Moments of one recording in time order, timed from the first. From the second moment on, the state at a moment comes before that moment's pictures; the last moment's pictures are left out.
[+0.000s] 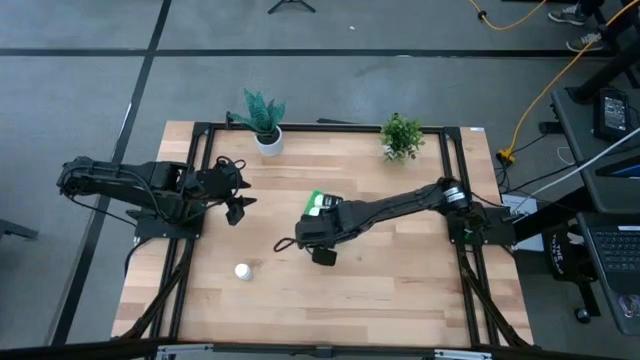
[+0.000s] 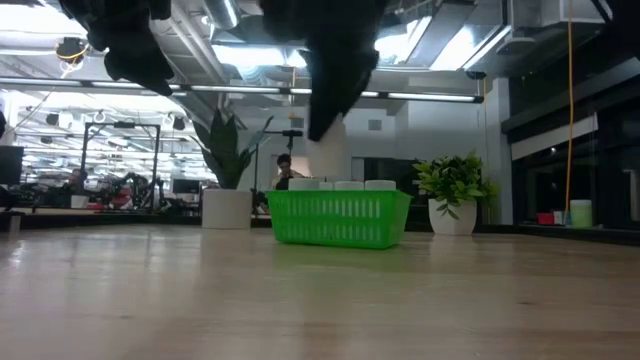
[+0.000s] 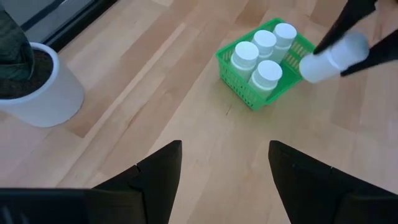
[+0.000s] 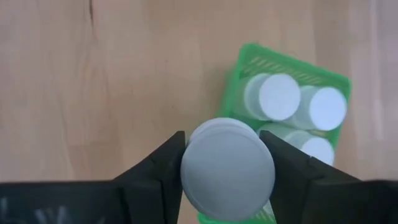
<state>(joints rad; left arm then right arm) -0.07 0.76 0.76 -0.77 -0.32 -0.48 0.21 2.15 1.94 -1.10 0.30 0.30</state>
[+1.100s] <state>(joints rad) -0.07 0.76 0.76 -0.67 -0.43 -0.56 0.10 1.69 1.22 -0.52 0.15 0.31</state>
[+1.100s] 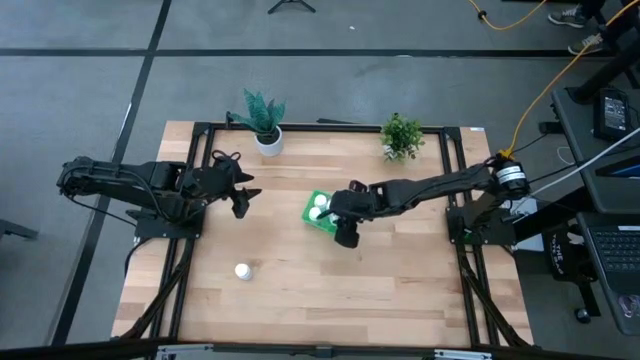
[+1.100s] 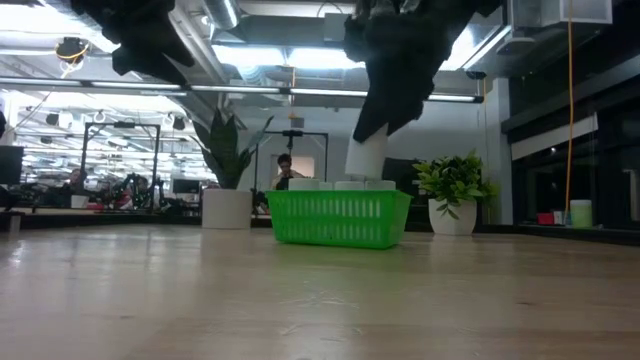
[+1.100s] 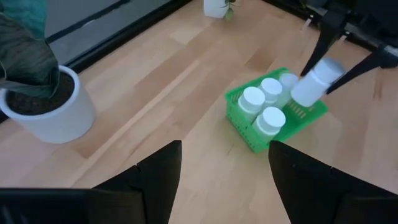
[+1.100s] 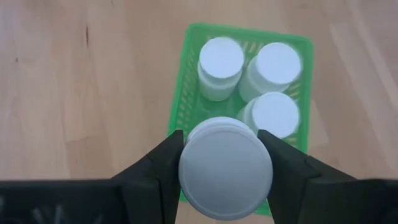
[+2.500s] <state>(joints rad) -0.07 0.76 0.76 -0.66 -0.46 -0.58 0.03 1.80 1.22 -0.41 0.05 0.21</state>
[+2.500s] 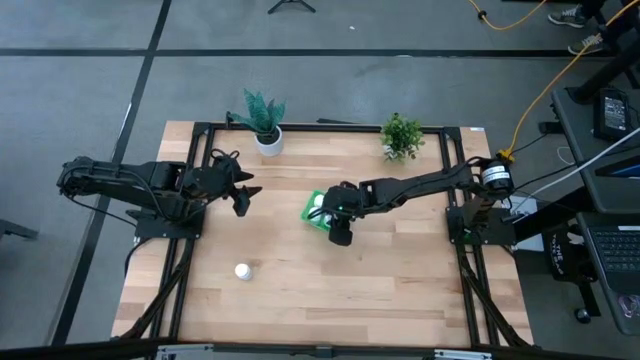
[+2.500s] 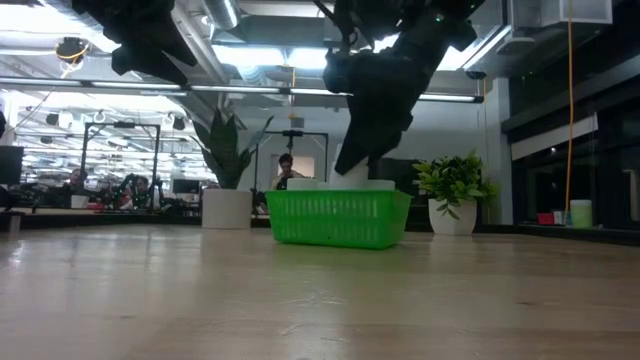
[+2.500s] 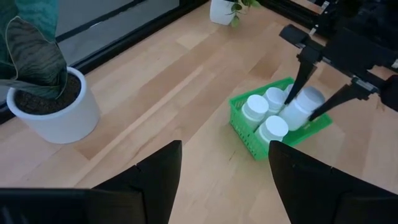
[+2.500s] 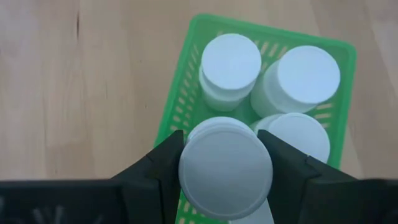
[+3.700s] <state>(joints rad) -0.07 0.76 0.76 -0.65 -0.47 -0.59 0.01 1.94 1.36 -0.51 0.01 0.19</state>
